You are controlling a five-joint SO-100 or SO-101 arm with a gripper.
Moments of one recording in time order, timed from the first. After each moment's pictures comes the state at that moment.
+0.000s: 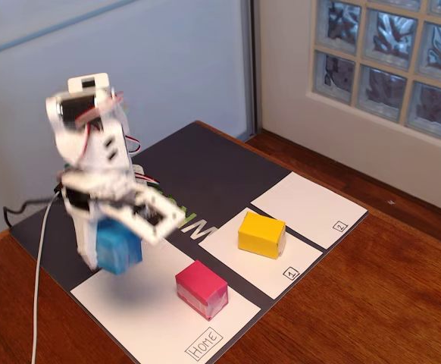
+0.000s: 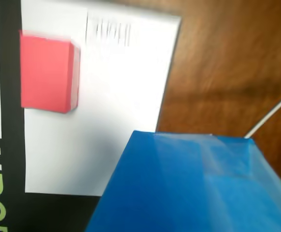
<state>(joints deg) 31.5 70.9 38.1 101.2 47.5</state>
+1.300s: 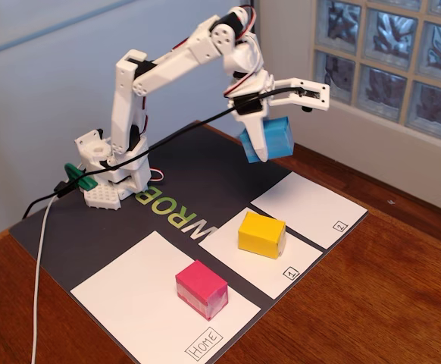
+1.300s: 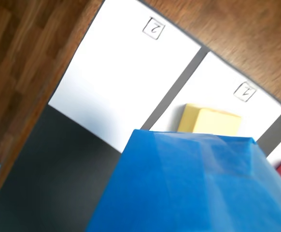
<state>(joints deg) -27.8 71.7 41.8 101.2 82.3</state>
